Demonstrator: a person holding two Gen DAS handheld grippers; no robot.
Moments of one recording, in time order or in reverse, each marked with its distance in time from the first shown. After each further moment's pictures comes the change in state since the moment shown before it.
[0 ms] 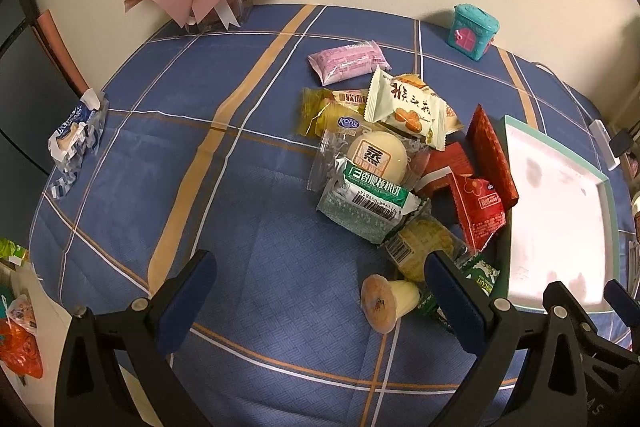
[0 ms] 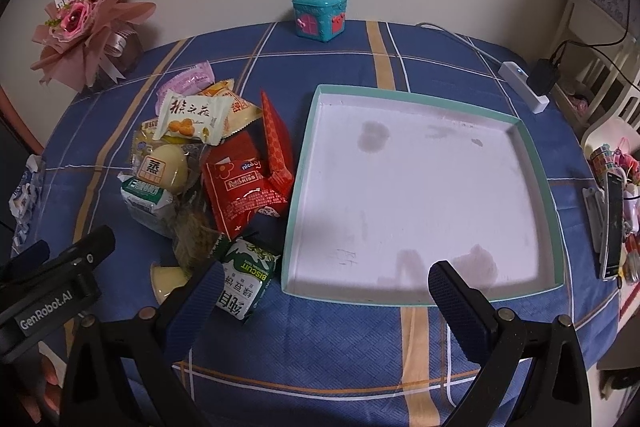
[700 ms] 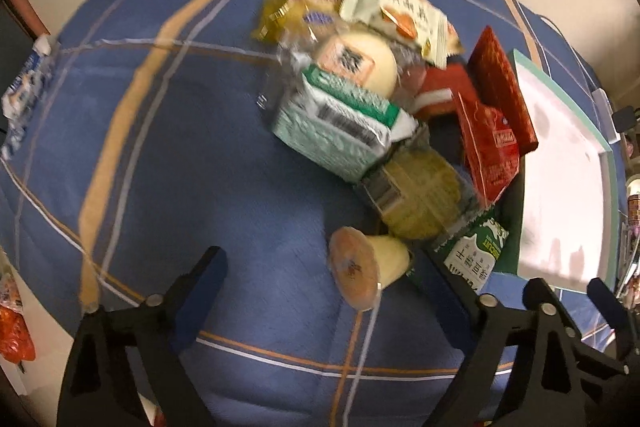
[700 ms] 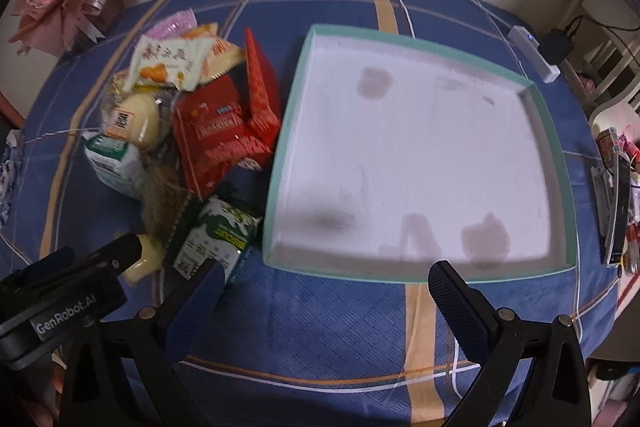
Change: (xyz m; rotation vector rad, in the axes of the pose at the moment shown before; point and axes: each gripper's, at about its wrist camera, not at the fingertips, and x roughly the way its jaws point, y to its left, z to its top) left arm 0.063 -0.017 -0.019 -0.022 0.256 -0.099; right arm 0.041 0.000 -0.011 -0.015 0.164 -0.037
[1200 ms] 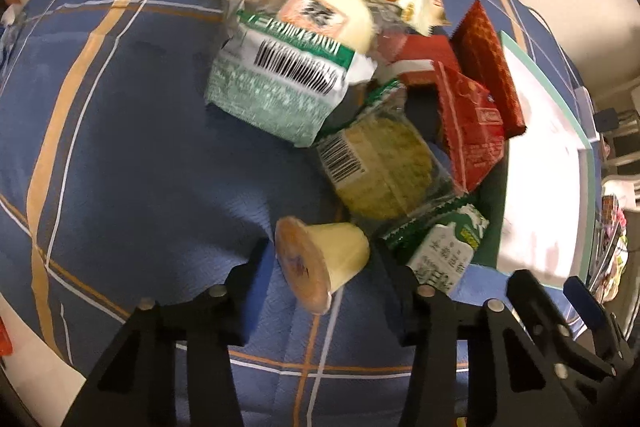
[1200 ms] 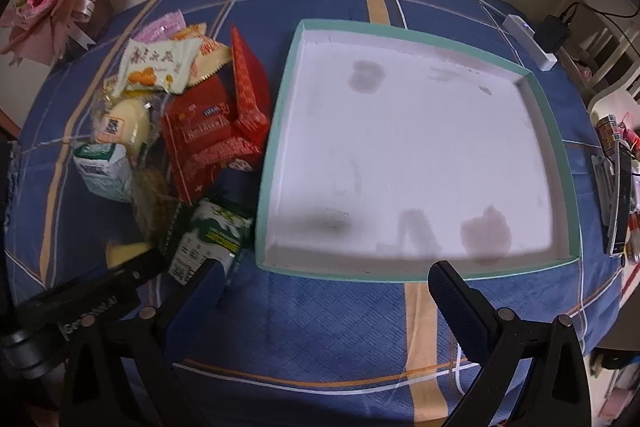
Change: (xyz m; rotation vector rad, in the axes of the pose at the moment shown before) left arm 0.032 -0.009 -0.009 -0.042 0.087 -0.127; right arm 0.004 -0.004 0.004 0.039 0.006 0.008
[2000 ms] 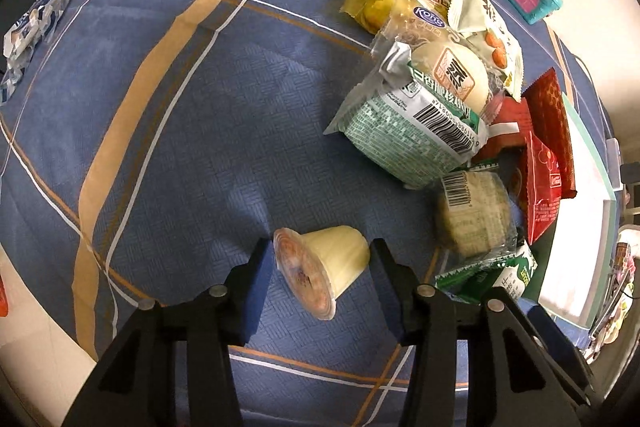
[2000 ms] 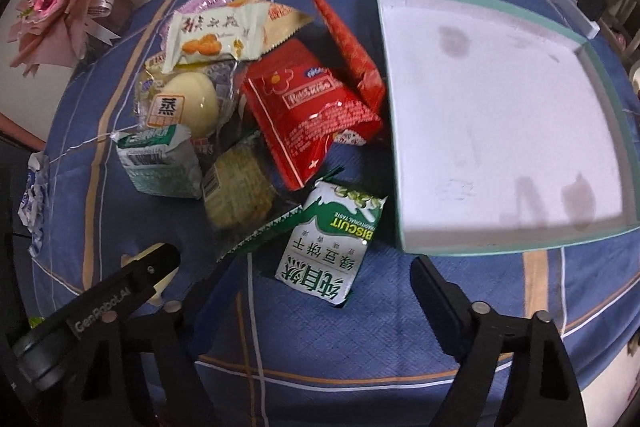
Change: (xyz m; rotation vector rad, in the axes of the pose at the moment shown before) left arm 0.014 0.047 0.006 -0.119 -0.031 0.077; right arm 0.027 0.066 -0.003 0.074 0.093 0.139
